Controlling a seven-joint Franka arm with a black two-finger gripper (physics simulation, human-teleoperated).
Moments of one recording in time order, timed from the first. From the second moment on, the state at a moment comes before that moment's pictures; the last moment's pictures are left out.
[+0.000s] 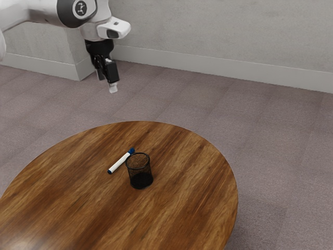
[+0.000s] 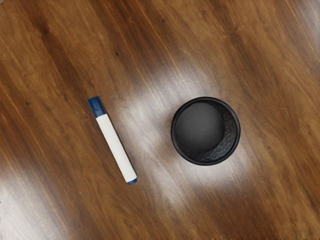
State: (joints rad) arm -0.04 0.15 0.00 -1.42 0.05 1.56 0.51
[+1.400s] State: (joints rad) arm 0.02 0.57 0.07 -1.65 0.00 2.16 0.14
